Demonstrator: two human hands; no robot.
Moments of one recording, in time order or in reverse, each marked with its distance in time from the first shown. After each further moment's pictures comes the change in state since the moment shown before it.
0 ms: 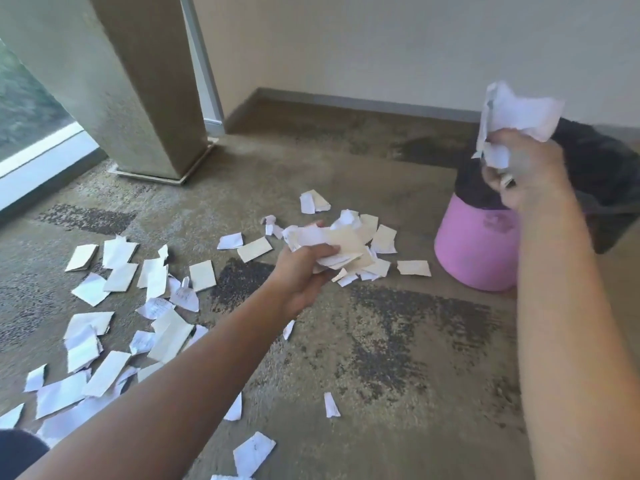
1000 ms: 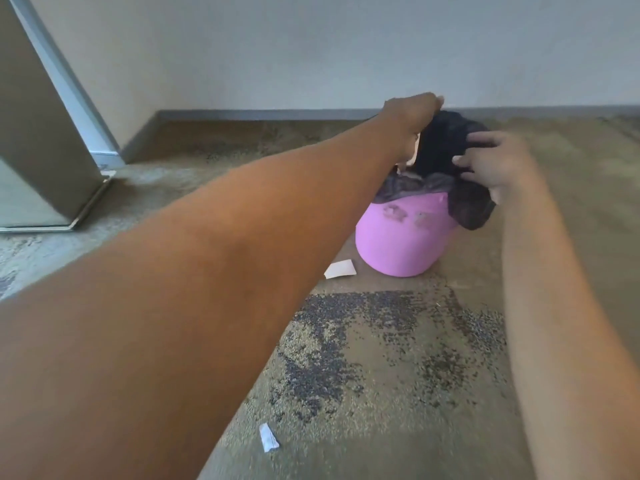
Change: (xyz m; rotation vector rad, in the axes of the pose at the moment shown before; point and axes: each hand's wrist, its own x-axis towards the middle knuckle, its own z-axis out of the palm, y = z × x) left_hand 0.061 -0.001 0.331 0.674 -0.268 0.016; right_hand 0.053 -0.018 -0.133 -0.433 0.162 -0.112
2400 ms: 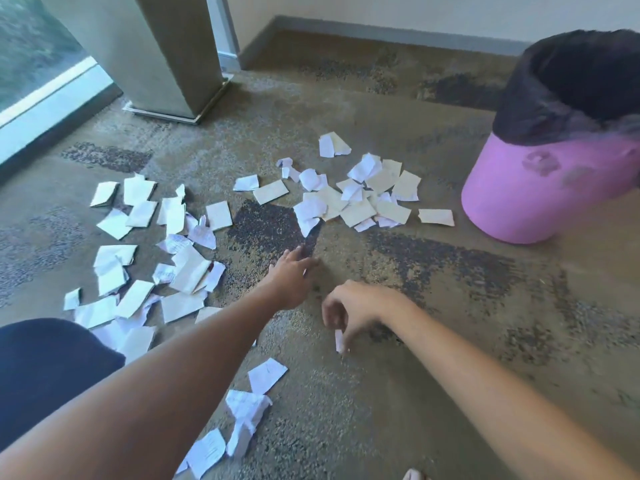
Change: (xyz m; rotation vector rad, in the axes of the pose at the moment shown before) left_hand -0.160 -0.350 -0.279 1.165 0.124 -0.181; right_hand -0.267 0.157 0.208 -1.040 -1.604 -0.531
